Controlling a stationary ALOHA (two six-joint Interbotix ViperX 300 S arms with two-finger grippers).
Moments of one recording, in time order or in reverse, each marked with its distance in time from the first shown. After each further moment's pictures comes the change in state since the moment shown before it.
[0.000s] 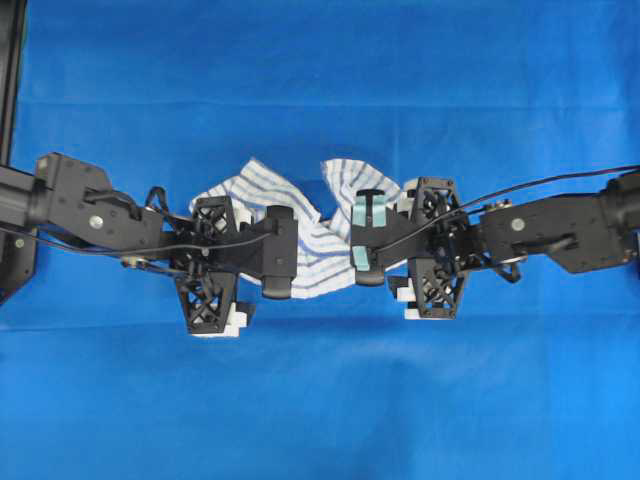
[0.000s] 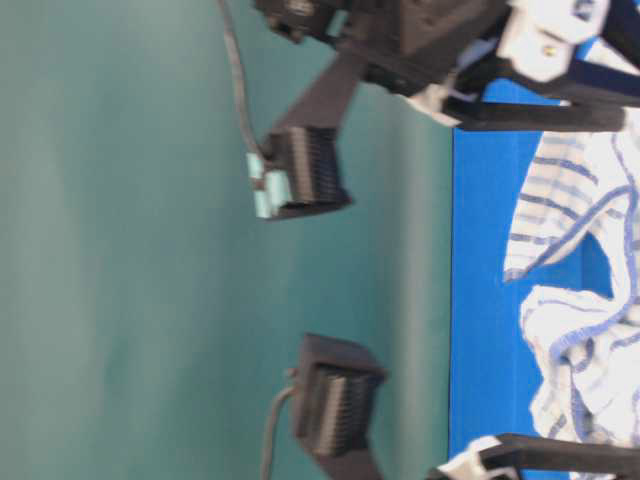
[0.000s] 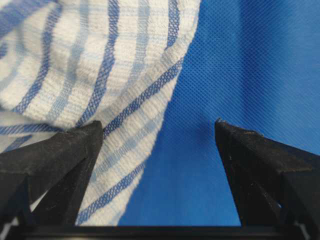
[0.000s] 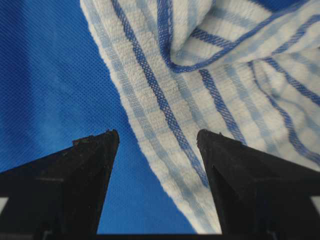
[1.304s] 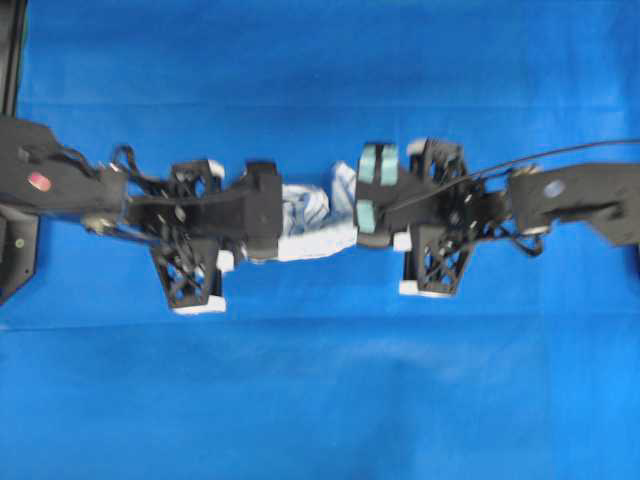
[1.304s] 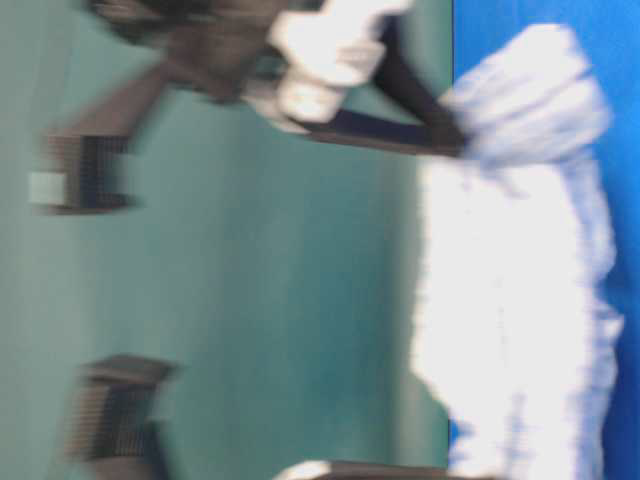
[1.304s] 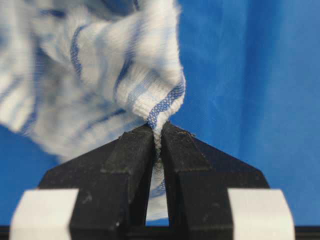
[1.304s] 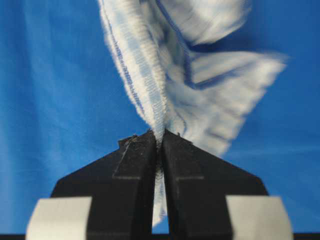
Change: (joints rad) left arm 0.069 -0.270 -0.083 -0.002 0.314 -0.020; right arm -0.040 -0.216 -0.118 0.002 0.218 0.006
